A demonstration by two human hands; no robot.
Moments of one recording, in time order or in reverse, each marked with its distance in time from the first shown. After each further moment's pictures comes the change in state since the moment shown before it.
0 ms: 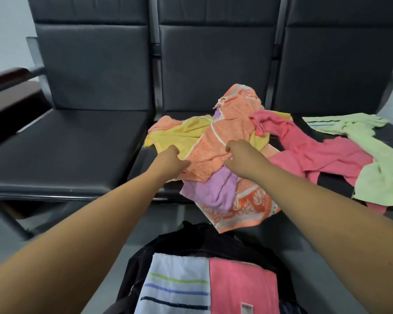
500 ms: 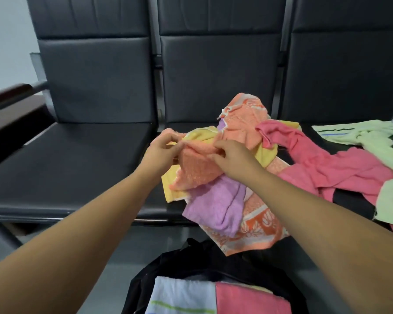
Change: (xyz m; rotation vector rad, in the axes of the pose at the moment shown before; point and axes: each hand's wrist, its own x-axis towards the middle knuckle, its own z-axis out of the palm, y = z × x) left_hand 0.023 0.013 -0.042 -0.656 0.090 0.183; right_hand 0.033 -0.023 -0.010 0.337 0.159 -0.164
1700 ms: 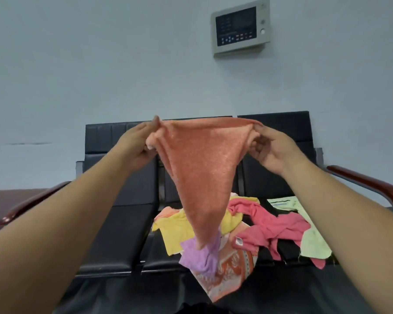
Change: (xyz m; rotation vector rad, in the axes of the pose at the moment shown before) left_hand -0.183 0.319 -0.088 -0.473 -0.109 0.296; right_hand -0.165 -0.149 -0.301 1.344 0.341 -0.036
